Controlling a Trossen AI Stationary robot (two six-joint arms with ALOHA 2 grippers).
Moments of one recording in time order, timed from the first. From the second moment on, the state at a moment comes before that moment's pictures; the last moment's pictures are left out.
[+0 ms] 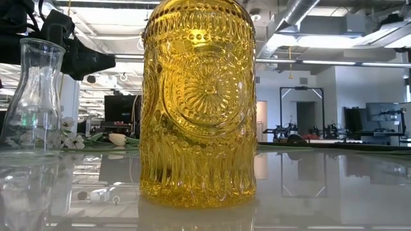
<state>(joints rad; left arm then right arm) 0.14 0.05 0.01 0.13 -0.25 0.06 0.67 1.72 1.27 0.31 0.72 0.33</state>
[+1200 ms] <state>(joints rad) 0.14 0.05 0.01 0.12 -0.24 0.06 0.62 1.62 1.27 -0.20 0.28 0.84</state>
